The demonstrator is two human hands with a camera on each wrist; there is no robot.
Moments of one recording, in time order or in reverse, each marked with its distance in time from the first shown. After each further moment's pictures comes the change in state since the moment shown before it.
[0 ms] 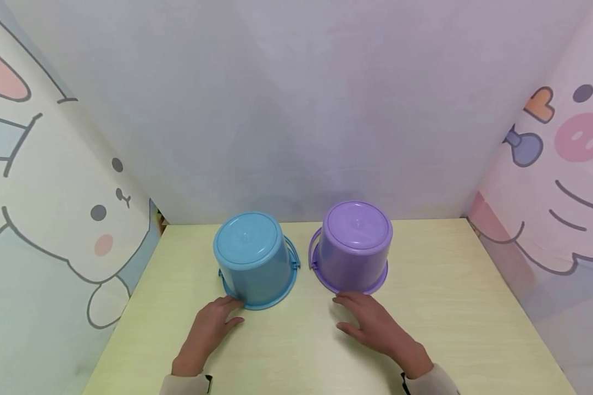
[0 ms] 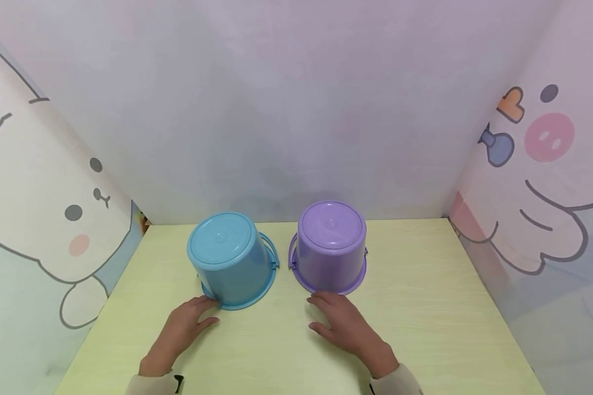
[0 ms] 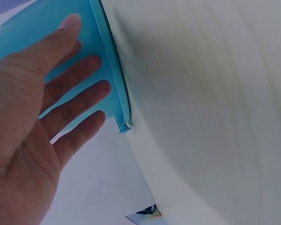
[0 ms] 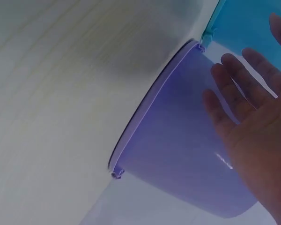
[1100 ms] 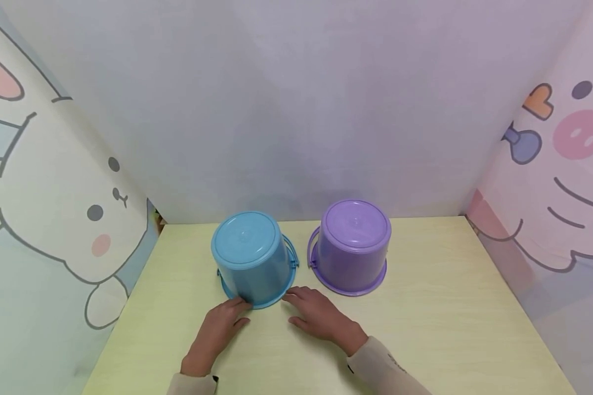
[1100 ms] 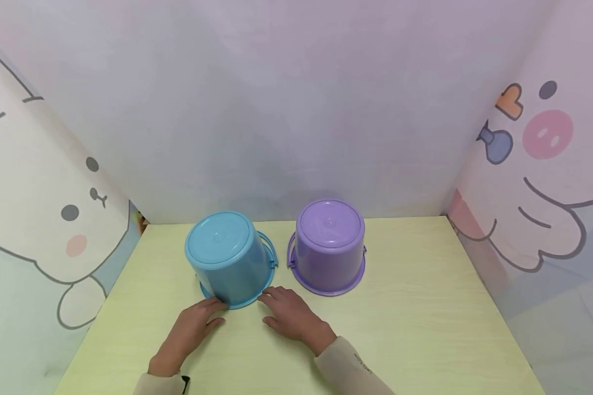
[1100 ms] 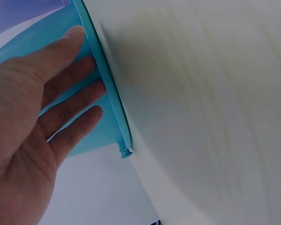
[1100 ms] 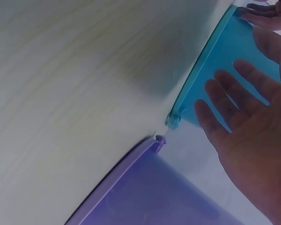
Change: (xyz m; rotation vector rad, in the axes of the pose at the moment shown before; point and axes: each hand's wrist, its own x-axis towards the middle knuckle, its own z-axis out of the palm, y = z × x) left_hand 0.006 0.015 0.011 0.045 -0.045 0.059; right_hand 0.081 -0.044 0.060 -0.024 -0.261 -0.035
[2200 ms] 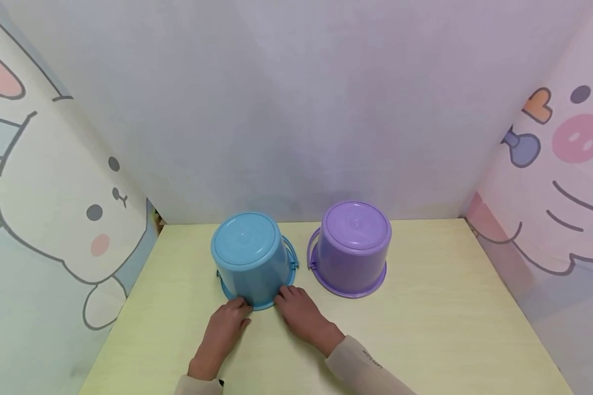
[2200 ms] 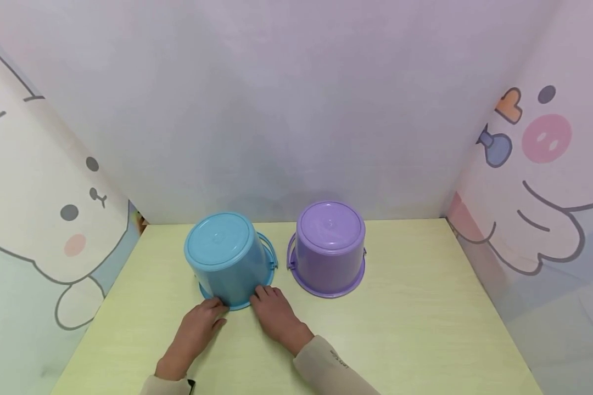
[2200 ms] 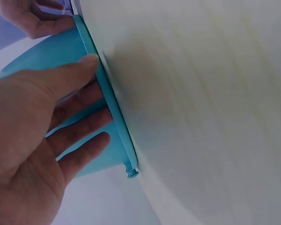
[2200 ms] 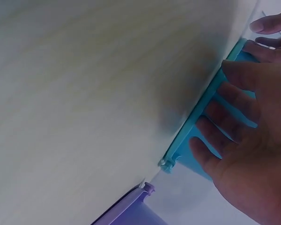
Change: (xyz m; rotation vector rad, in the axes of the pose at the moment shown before) left_hand 0.000 0.008 0.013 0.099 0.099 0.027; right_hand 0.029 -0.017 0.034 -0.324 0.103 0.028
